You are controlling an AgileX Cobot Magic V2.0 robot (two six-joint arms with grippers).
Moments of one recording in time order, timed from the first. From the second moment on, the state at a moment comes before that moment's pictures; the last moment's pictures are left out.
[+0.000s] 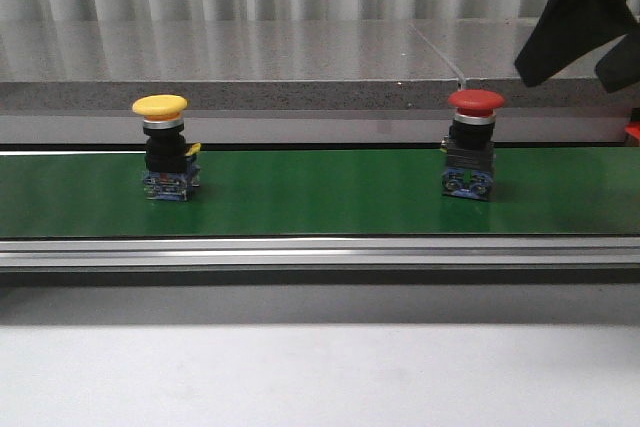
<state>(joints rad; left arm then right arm) -0.07 0.42 -0.47 -0.38 0.52 0.39 0.11 1.33 -0.91 0.56 0.58 -0.56</state>
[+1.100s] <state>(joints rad) -0.07 0.42 -0.47 -0.38 0.52 0.39 0.13 1.53 -0.98 0.54 0.48 -0.61</state>
